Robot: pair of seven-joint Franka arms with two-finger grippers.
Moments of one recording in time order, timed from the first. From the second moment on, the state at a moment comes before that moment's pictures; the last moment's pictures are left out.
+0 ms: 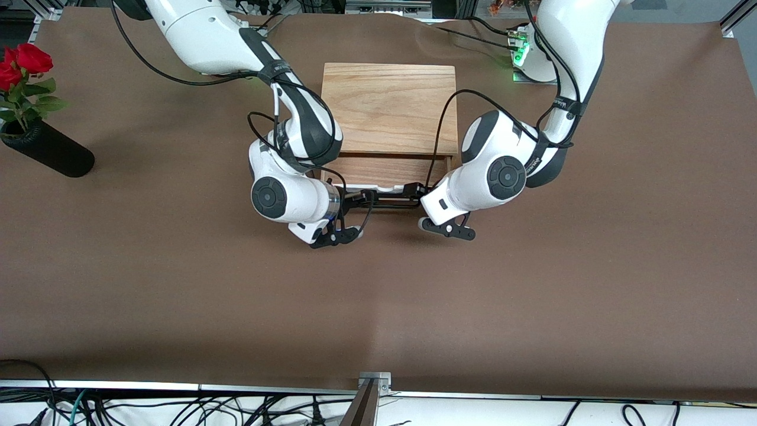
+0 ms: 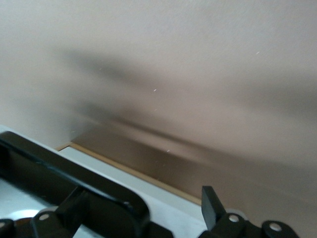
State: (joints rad) left arm -0.45 0.55 -0.07 -1.61 -0.38 2.07 -0.16; right arm 0.50 0.74 0.08 -1.36 0.49 2.00 0.16
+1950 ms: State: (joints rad) left arm -0.46 0.53 -0.13 -1.61 -0.38 1.80 -0.37; right arm 0.50 0.74 0.08 -1.35 0.57 1.64 0.17
